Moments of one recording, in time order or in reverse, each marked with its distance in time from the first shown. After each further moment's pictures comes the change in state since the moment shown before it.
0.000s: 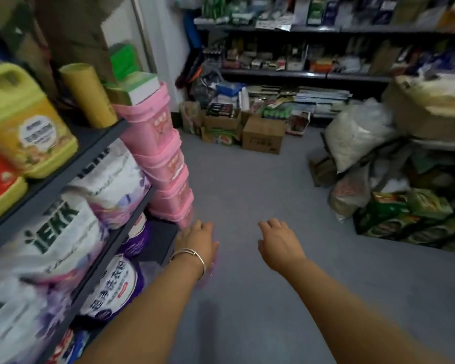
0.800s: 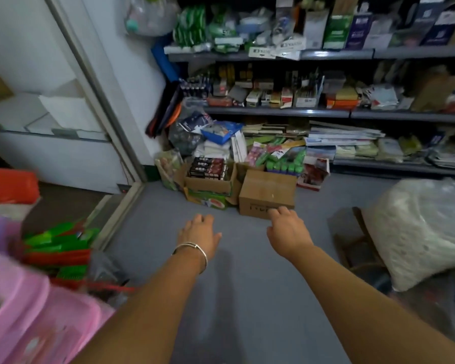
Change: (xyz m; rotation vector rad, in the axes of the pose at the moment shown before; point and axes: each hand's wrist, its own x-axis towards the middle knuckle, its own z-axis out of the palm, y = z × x) left_hand 0.714 0.081 -0.175 -0.034 0.031 -0.008; right_hand 0.707 0.157 -0.176 0.032 0.048 0.080
